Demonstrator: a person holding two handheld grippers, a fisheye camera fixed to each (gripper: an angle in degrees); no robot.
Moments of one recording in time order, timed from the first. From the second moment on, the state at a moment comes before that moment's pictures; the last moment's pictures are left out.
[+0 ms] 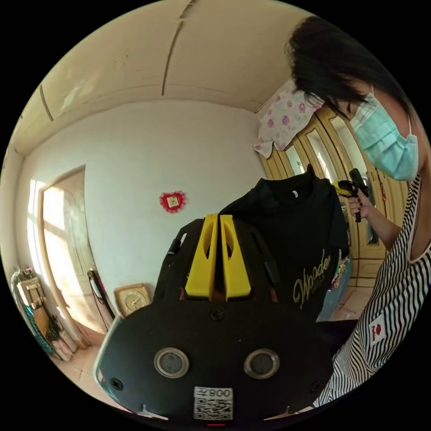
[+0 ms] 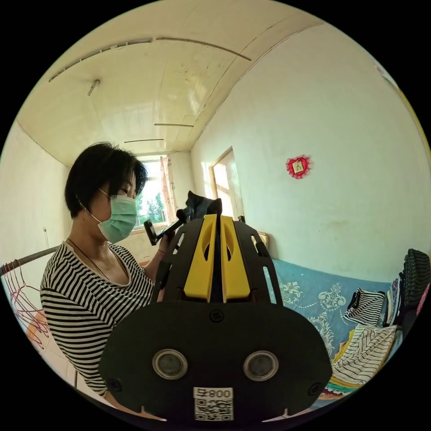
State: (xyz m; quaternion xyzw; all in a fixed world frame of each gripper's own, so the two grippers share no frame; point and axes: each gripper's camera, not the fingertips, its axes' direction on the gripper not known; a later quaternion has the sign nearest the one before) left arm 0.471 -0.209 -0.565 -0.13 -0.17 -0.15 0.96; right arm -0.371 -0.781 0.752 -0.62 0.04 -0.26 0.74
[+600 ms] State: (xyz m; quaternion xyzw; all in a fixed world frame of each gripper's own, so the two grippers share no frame) left arm 0.373 -0.088 -0.388 -0.28 -0.18 -0.15 0.93; right arm -0.102 -0.642 0.678 -0.65 0.15 -0.21 0.71
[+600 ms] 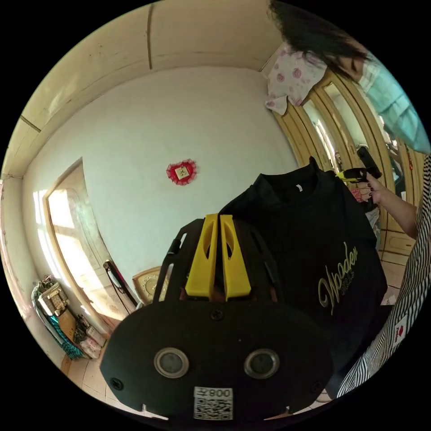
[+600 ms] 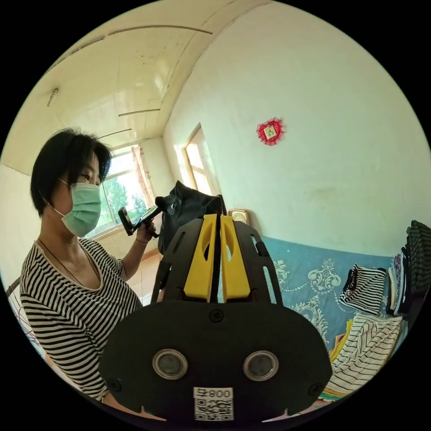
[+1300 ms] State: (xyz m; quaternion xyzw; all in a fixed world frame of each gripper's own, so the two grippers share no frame) left arm 0.304 0.493 -0.069 -0.61 -0.05 -0.44 0.66; right arm 0.553 -0.373 0.379 -0.73 0.46 -0.03 0.50
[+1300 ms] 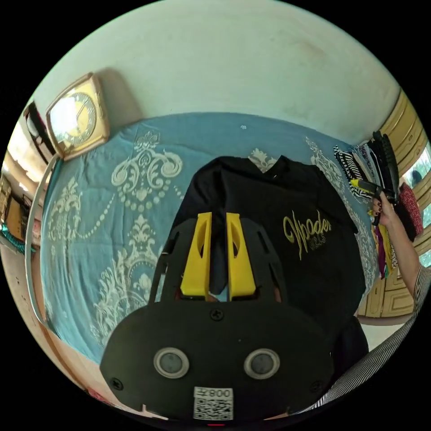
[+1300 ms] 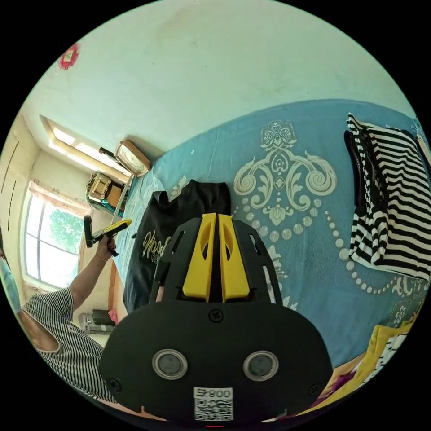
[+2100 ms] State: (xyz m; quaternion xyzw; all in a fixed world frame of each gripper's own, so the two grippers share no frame) left arm 0.273 0.586 0.019 -0.64 -0.12 -0.47 0.59; right arm 0.485 -0.070 0.139 -0.82 0.41 -0.26 0.29
